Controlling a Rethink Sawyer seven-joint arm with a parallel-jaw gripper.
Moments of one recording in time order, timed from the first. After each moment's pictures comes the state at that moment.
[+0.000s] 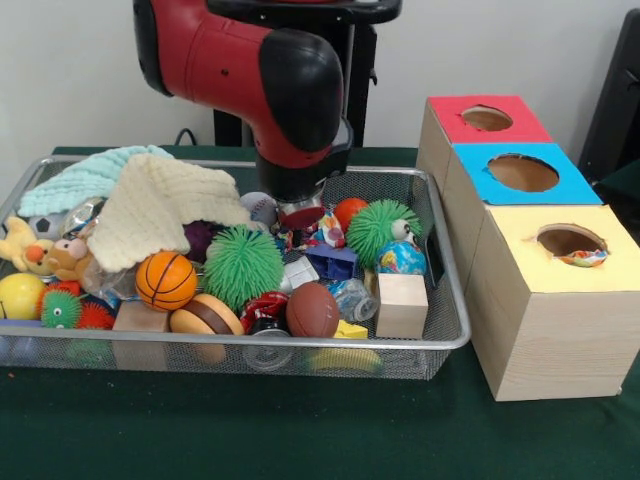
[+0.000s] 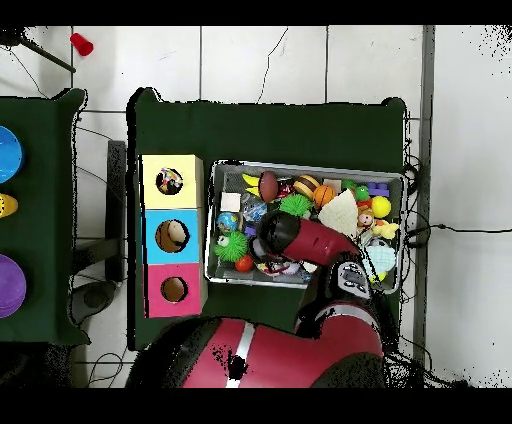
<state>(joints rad) -0.22 -0.28 -0.17 1.56 0.07 0.72 2.65</state>
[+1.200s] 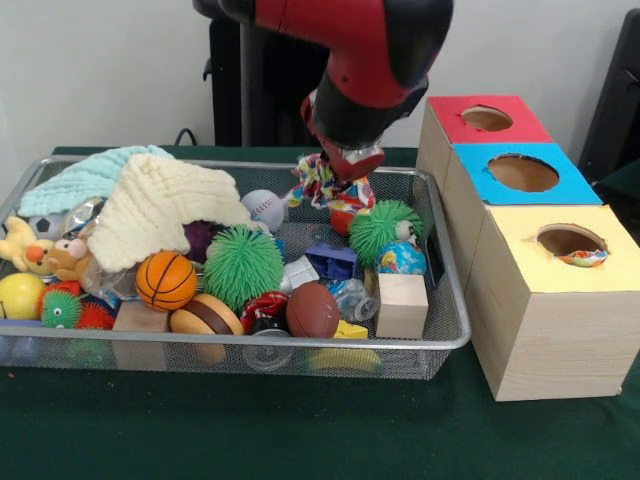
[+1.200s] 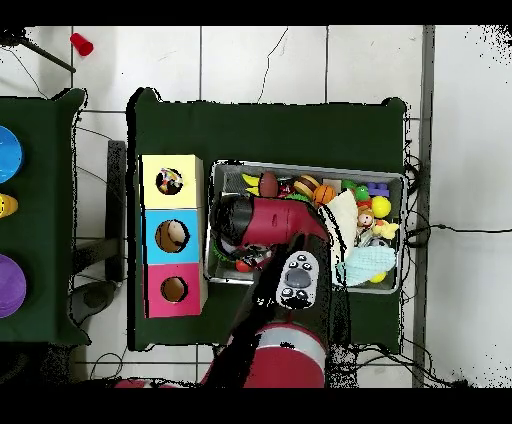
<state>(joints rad) -0.02 -0.43 -0.25 1.47 -0.07 0.96 2.65</state>
